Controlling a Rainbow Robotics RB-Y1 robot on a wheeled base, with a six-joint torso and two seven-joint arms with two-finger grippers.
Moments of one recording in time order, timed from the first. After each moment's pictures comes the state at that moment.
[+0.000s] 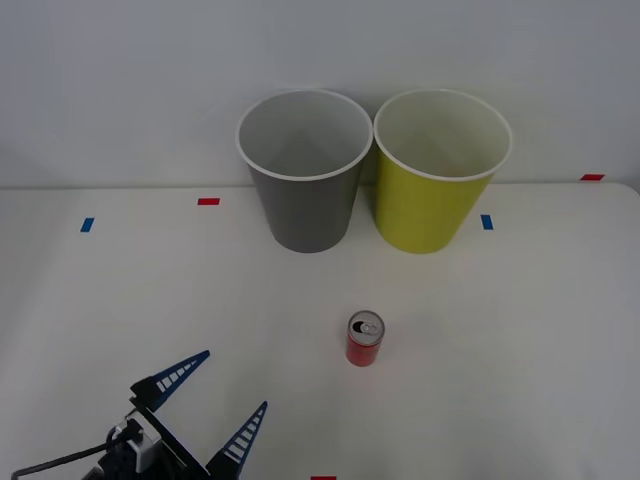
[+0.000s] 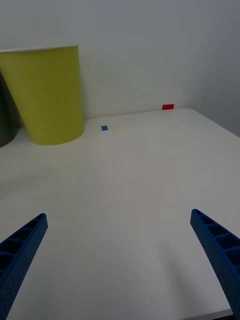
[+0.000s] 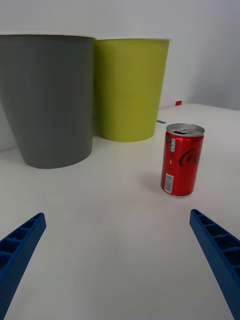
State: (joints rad) right arm 1.22 -0.08 0.12 -1.86 0.08 -0.88 1.30; left arm 0.49 0.56 -0.38 -1.76 -0.33 -0.63 -1.08
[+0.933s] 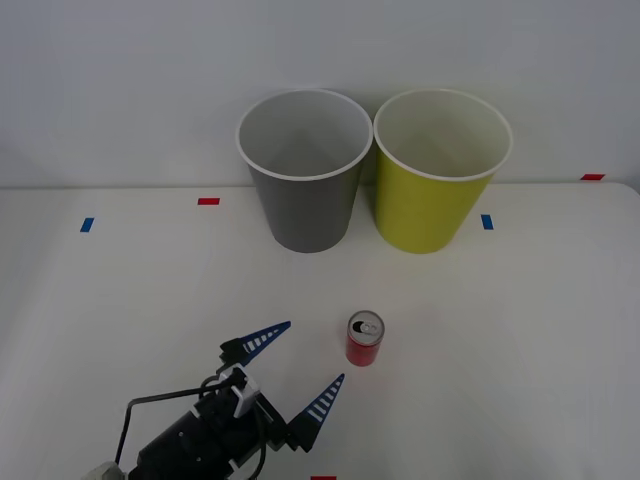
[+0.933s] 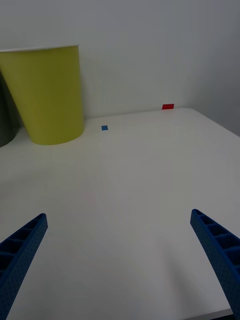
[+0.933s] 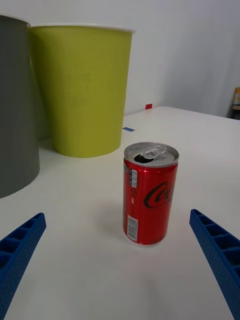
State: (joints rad) right arm 1.22 -0.08 0.12 -1.86 0.08 -0.88 1.30; left arm 0.21 0.49 -0.60 -1.69 -0.33 -0.43 -1.09
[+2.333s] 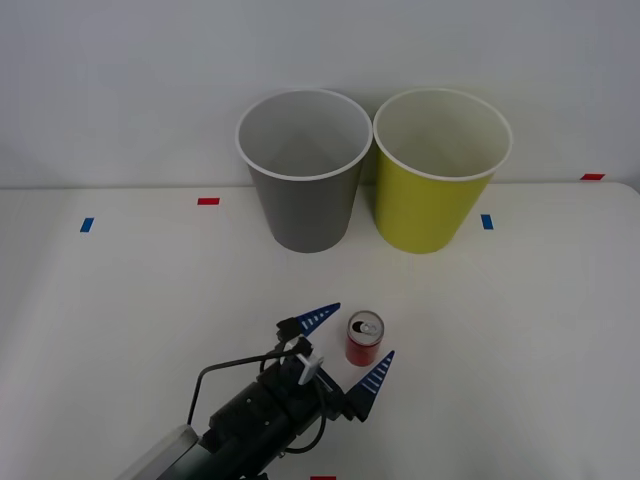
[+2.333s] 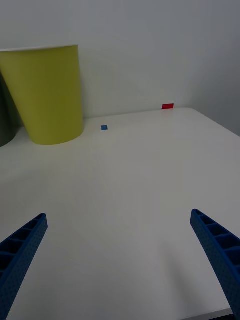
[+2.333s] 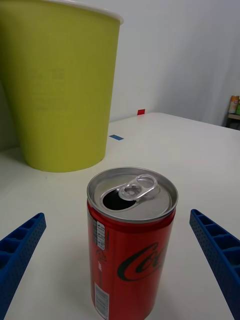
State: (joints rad) right arm 1.22 -0.08 0.12 -1.86 0.08 -0.88 1.30; left arm 0.04 0.30 -0.65 -1.48 -0.34 -0.39 -1.10
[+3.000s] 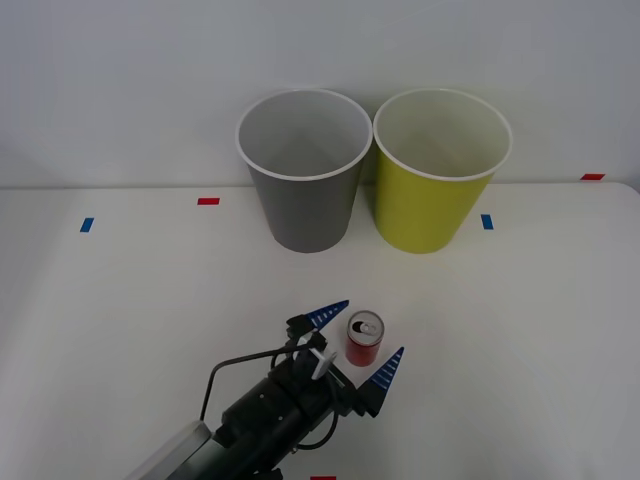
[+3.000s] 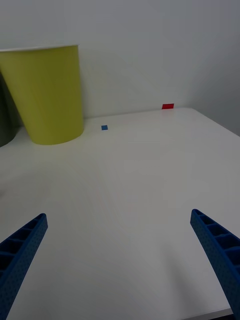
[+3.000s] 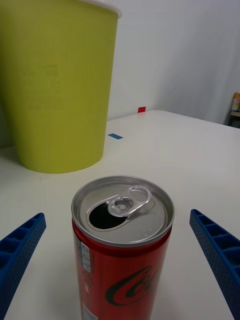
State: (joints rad) right arm 1.22 -0.08 0.12 -1.86 0.08 -0.88 1.30; left arm 0.02 0.27 -0.67 -1.48 -0.34 -0.34 -1.11
